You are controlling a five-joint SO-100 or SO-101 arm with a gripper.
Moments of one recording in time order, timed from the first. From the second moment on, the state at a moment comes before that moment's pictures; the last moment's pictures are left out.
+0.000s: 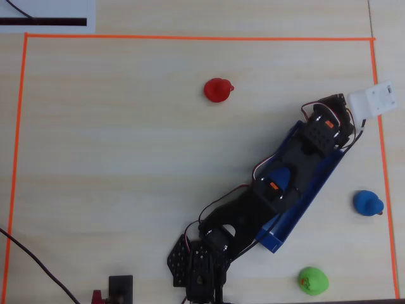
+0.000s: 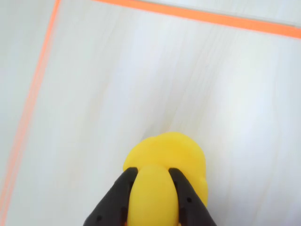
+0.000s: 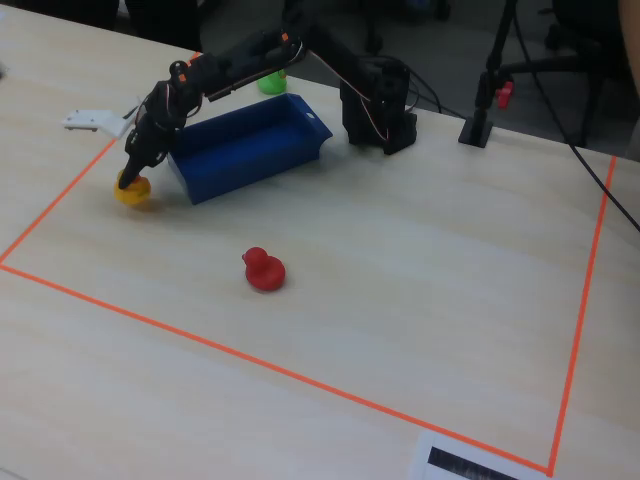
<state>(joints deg) 48.3 58.0 62.0 38.5 -57.5</state>
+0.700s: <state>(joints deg) 59.2 116.8 113.2 50.6 -65.3</state>
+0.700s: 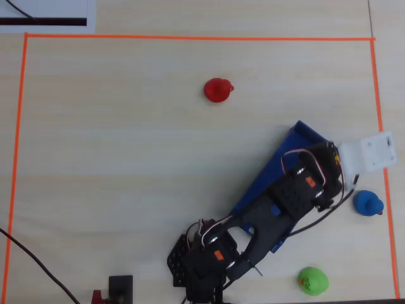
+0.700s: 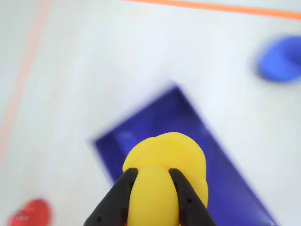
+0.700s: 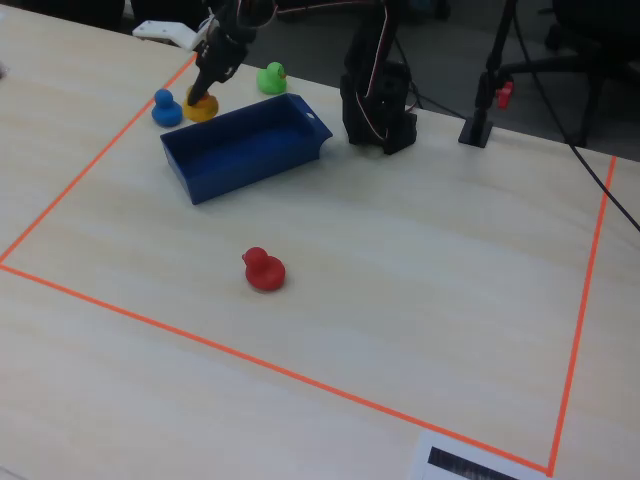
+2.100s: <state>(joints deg) 46.9 136.2 124.9 57.2 -54.8</state>
